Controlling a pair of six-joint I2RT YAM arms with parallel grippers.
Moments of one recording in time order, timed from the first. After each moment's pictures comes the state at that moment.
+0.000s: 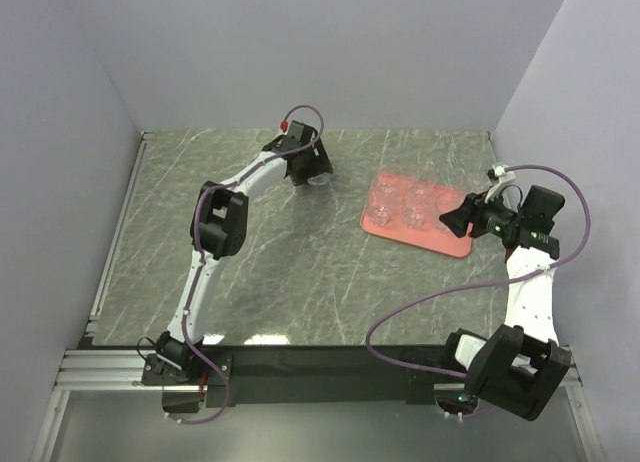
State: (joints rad) left arm -0.45 2.48 2.13 -0.47 0.04 -0.78; right arm -0.45 1.08 0.84 -0.44 -0.96 -0.29
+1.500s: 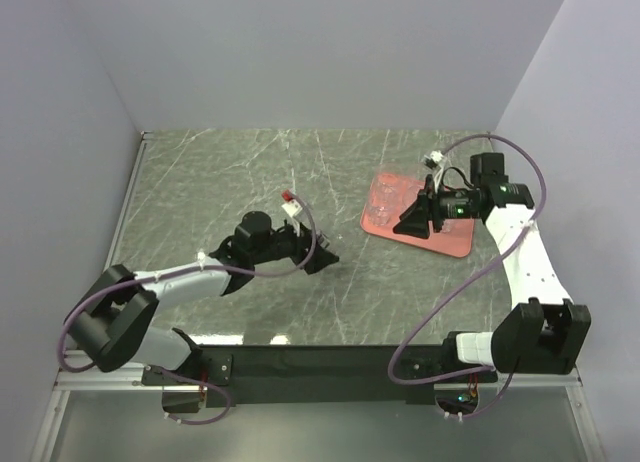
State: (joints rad) left arm -0.68 1.40 0.61 0.54 0.47 -0.36; right arm -0.07 1.27 1.15 -0.93 -1.10 -0.54
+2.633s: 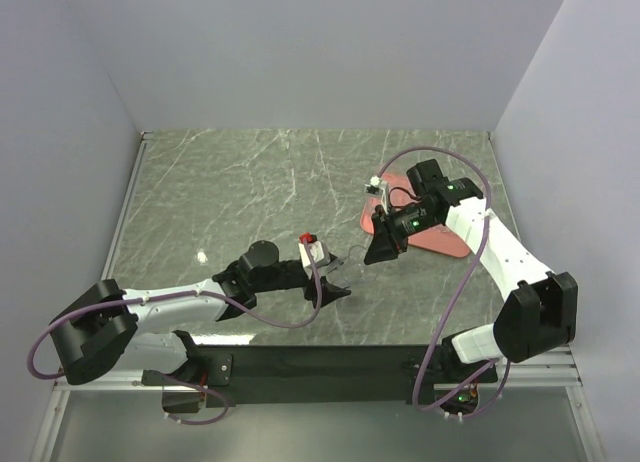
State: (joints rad) left arm -0.95 1.25 0.50 0.64 0.42 -0.02; right arm 0.31 1.39 1.19 -1.07 -0.96 -0.50
